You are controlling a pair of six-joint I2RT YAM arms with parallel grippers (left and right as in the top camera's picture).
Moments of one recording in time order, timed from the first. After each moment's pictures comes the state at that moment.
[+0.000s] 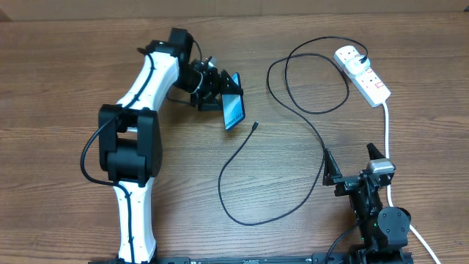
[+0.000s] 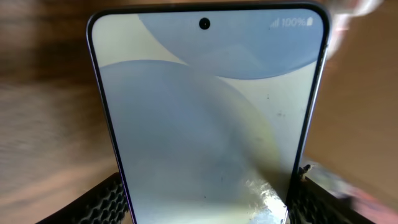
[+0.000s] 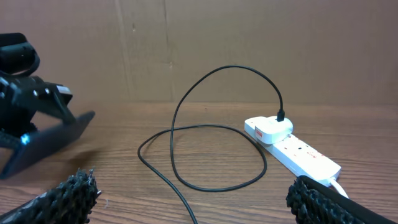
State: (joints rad) left arm -0.17 2.33 1.91 -1.09 0.88 -0.38; right arm 0.07 0.01 0.02 -0.03 -0.06 0.04
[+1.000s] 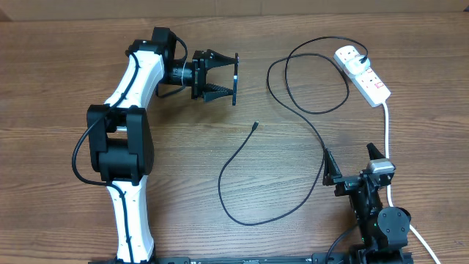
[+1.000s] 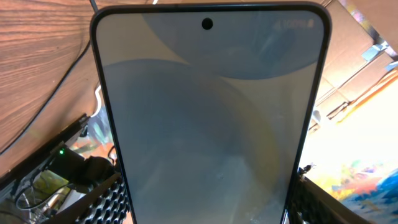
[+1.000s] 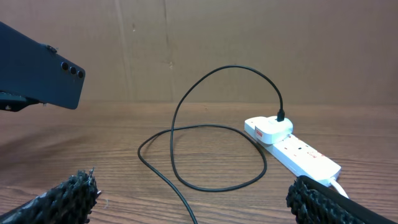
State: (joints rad) left arm -0.10 2.33 1.91 -1.10 1.51 -0.71; right arm 0.07 0.01 0.02 -0.03 -0.06 0.04
